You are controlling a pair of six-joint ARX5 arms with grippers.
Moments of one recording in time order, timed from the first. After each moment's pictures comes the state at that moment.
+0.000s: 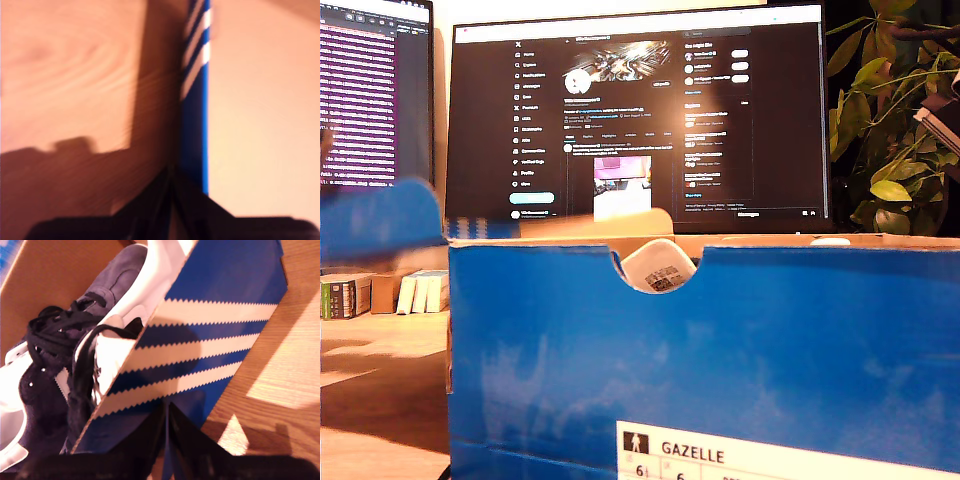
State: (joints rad) left arm 0.12 1.61 0.91 -0.34 1.04 -0.05; right arm 0.20 0.97 0.40 -0.25 -0.49 0.29
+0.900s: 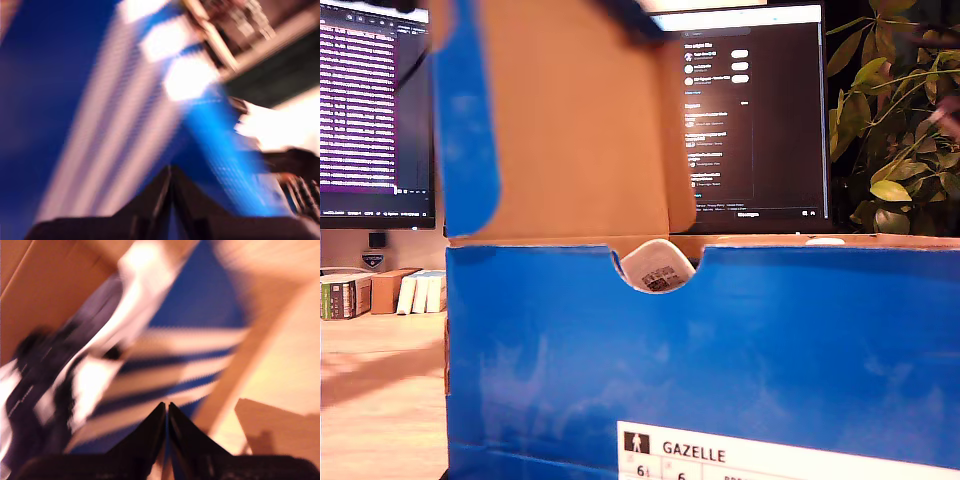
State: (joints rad) left arm -0.34 1.44 1.24 -0.55 1.29 -0.15; right arm 0.03 0.98 0.45 -0.22 -0.47 0.23
